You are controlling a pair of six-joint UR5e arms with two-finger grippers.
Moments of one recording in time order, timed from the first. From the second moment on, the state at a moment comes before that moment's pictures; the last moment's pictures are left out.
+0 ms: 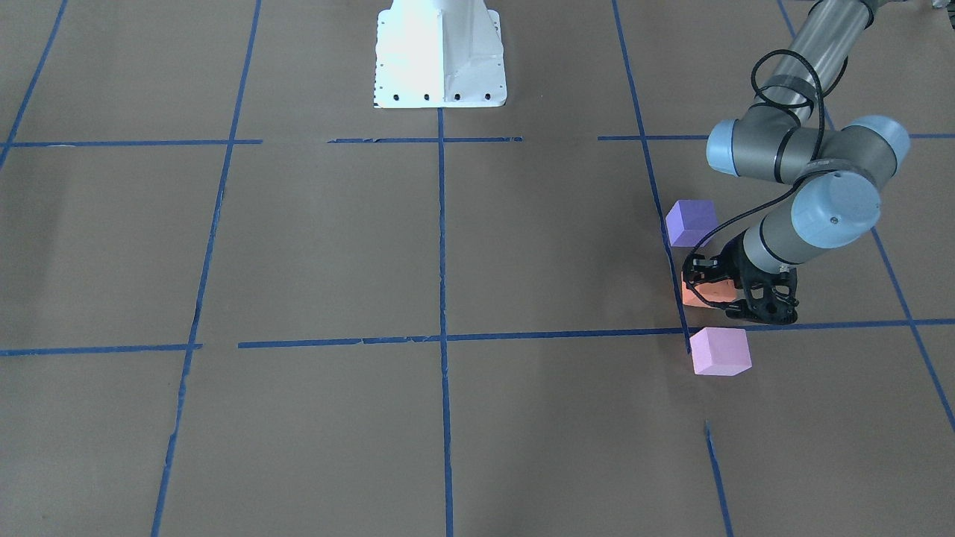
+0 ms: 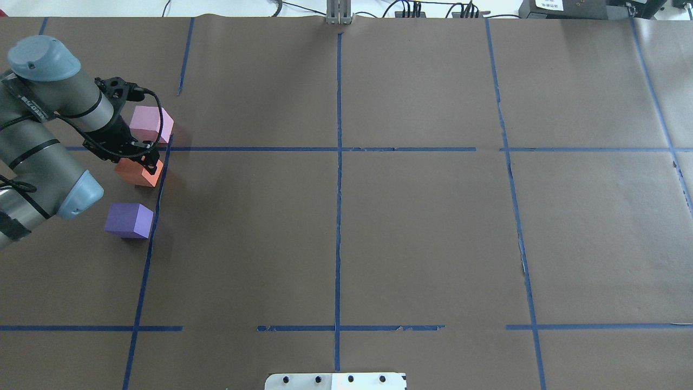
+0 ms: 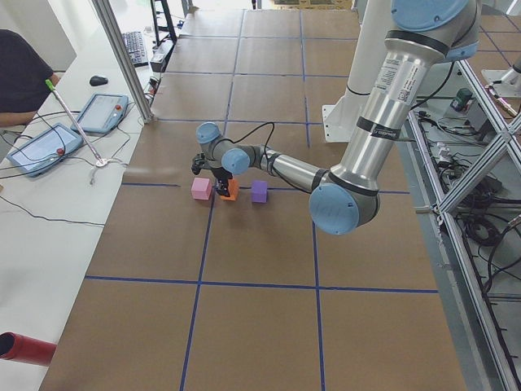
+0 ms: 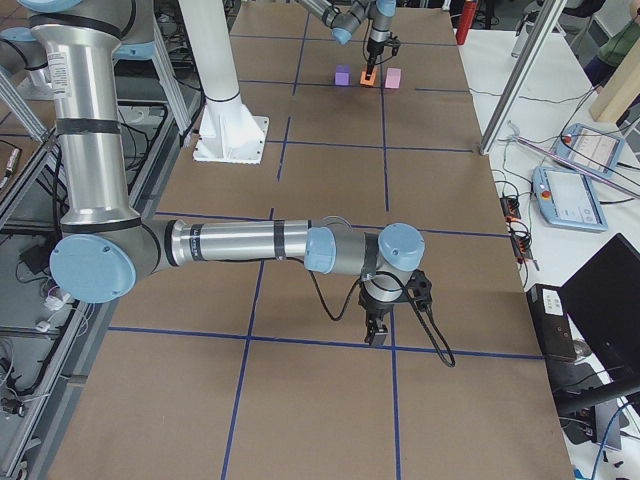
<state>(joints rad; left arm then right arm) -0.92 -1.95 -1.46 -1.78 -2.26 -0.62 1.52 -1.51 1.59 -1.72 2.29 -0.16</state>
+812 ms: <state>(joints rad) -0.92 -1.95 -1.43 -1.82 -2.26 -0.62 1.52 -1.51 1.59 -1.72 2.29 -0.16</state>
